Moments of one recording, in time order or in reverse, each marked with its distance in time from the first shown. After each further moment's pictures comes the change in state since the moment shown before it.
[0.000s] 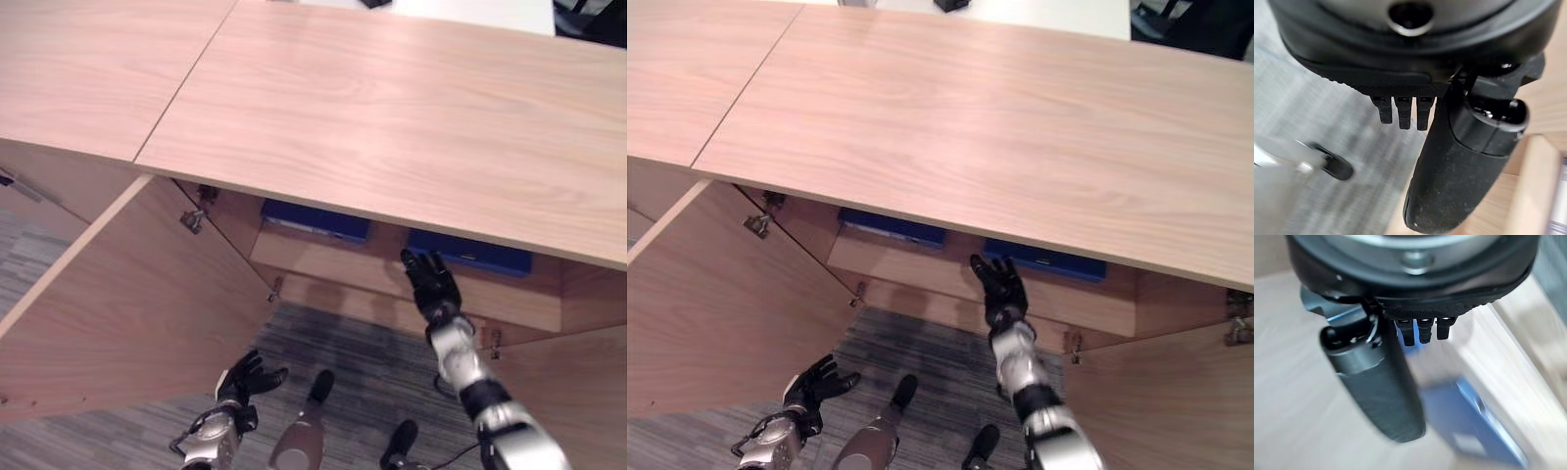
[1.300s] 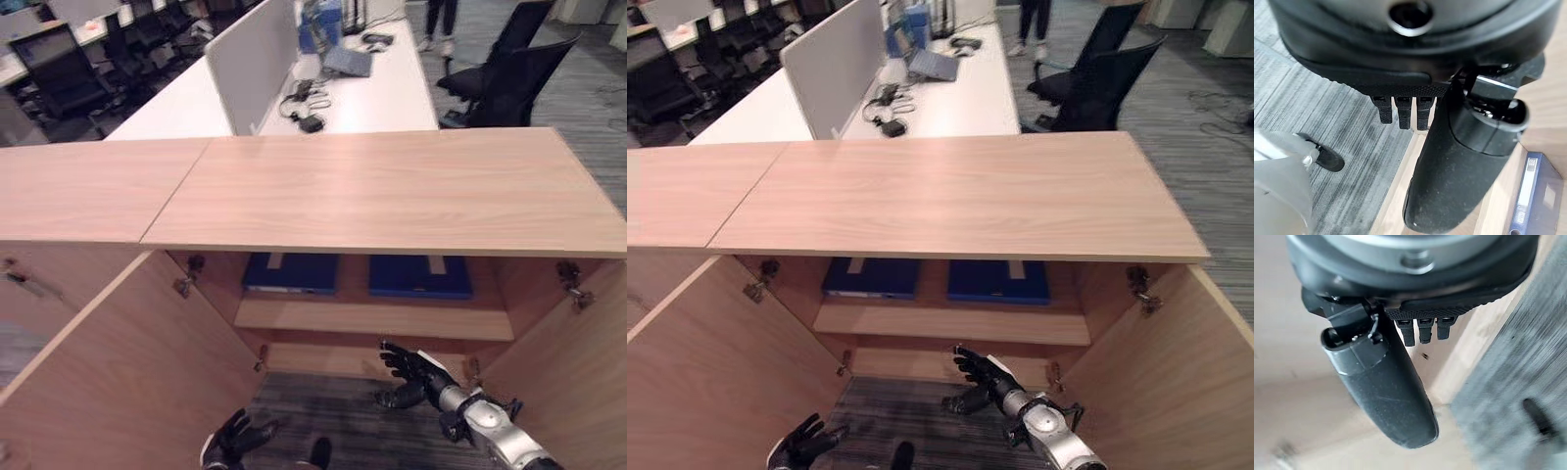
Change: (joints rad) left arm 0.183 -0.113 0.103 0.038 -0.009 -0.013 -0.065; right arm 0.231 -0.398 0.341 0.003 -0.862 0.083 0.224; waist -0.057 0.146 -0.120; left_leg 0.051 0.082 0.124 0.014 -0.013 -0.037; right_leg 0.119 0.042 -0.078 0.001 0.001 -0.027
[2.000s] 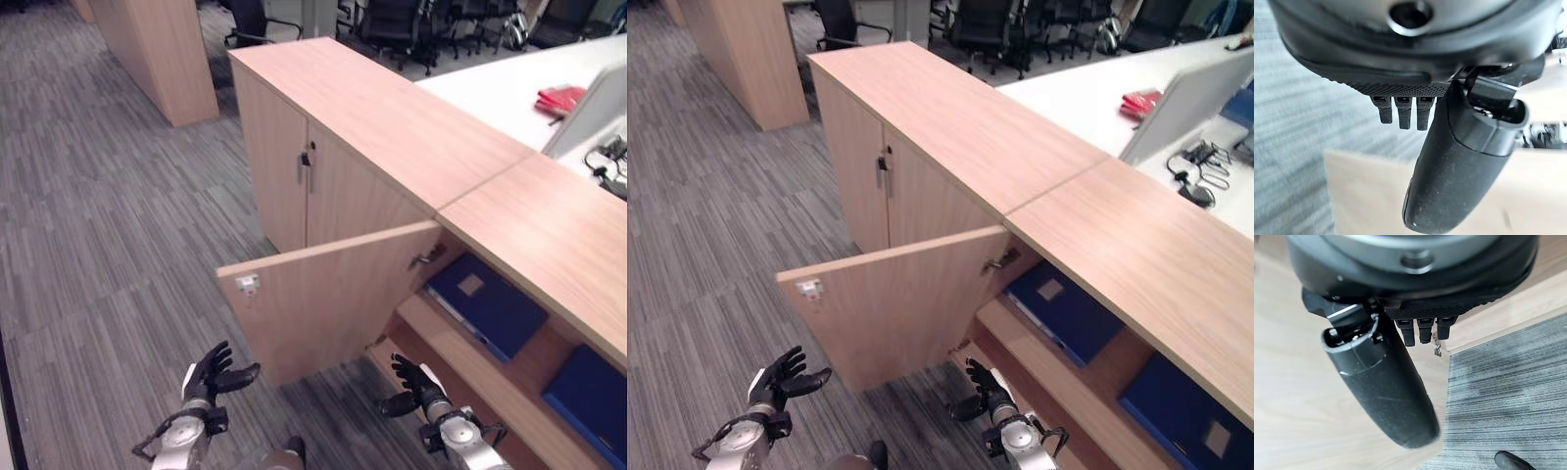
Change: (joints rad) left arm -0.065 0.231 -0.029 -0.198 0.101 0.003 0.093; right arm 0.016 0.351 -0.231 0.209 -0.172 0.014 -0.176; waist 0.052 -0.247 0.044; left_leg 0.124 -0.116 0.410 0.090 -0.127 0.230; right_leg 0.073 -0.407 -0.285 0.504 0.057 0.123
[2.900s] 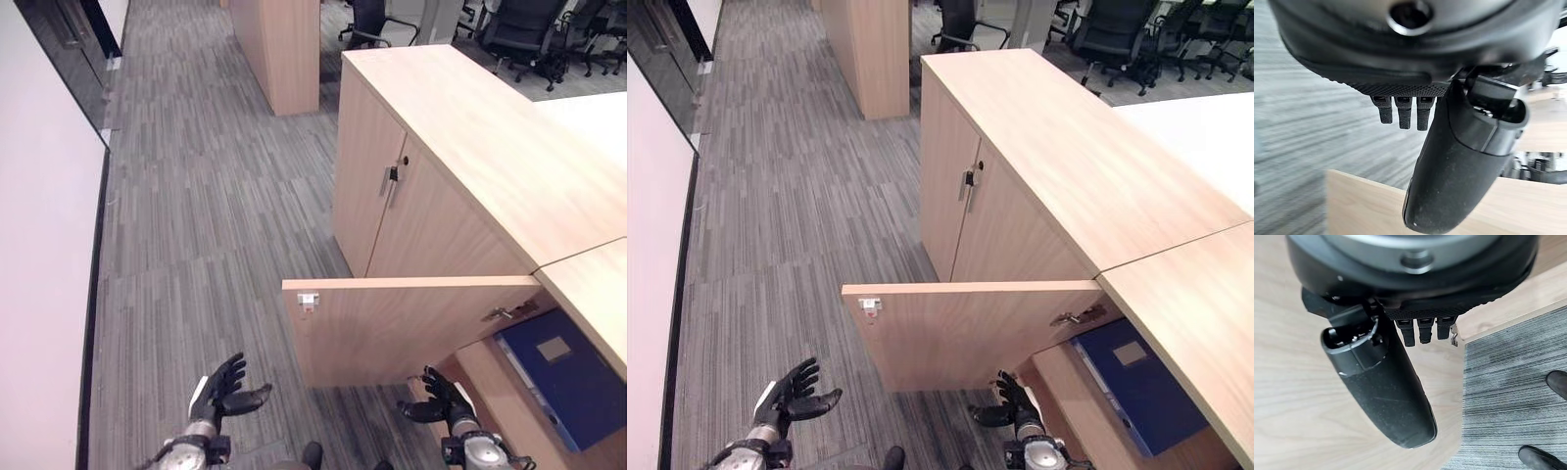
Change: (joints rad) left arm 0.144 -0.022 -0.036 -0.169 0.104 -0.062 -0.093; right arm 0.129 -0.026 -0.152 0.013 0.156 -0.043 -0.026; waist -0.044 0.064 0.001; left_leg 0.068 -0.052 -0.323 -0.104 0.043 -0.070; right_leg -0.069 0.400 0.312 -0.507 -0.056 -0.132
